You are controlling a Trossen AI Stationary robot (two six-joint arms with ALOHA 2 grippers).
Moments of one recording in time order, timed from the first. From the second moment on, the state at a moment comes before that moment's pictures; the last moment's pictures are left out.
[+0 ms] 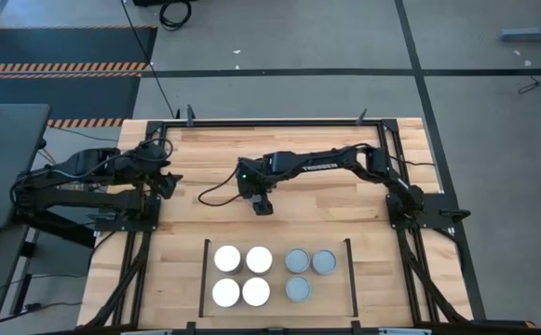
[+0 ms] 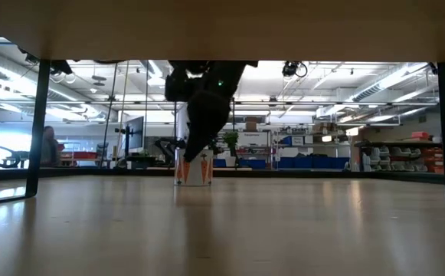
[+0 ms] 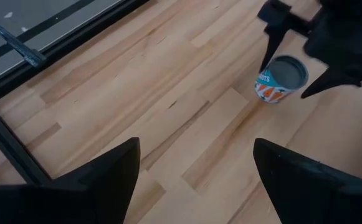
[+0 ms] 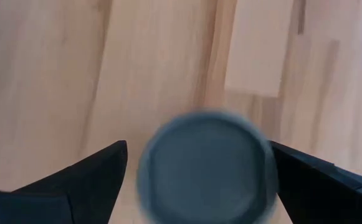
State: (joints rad) left arm 0.12 0.63 0.89 -1.15 -0.36 -0.56; right arm -0.12 2.25 1.84 -0.73 -0.11 -0.25
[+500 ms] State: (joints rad) left arm 0.12 0.63 0.89 -1.16 -0.36 -0.53; right arm -0.11 2.23 1.89 -0.83 -0.01 -0.23
